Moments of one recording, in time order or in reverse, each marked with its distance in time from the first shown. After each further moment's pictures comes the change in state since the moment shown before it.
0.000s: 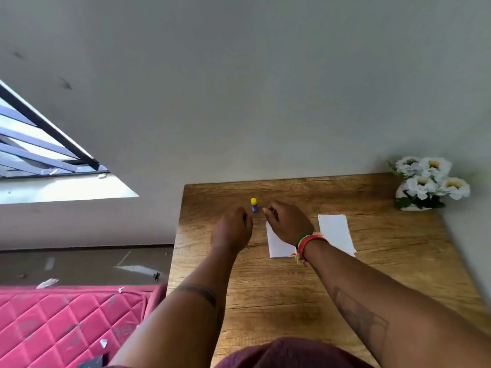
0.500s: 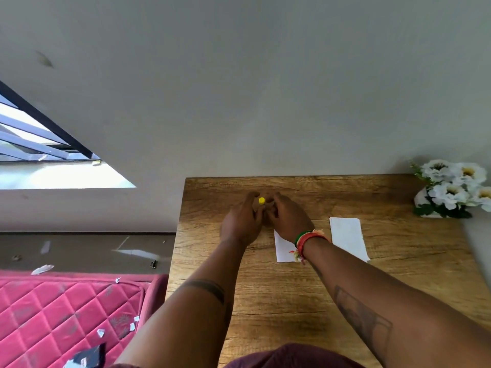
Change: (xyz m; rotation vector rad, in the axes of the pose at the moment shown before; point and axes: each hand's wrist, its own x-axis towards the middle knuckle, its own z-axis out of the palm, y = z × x) left_hand 0.036 -0.007 0.016 -0.155 0.005 0.042; right_hand 0.034 0.004 0.026 0.038 -0.044 0.038
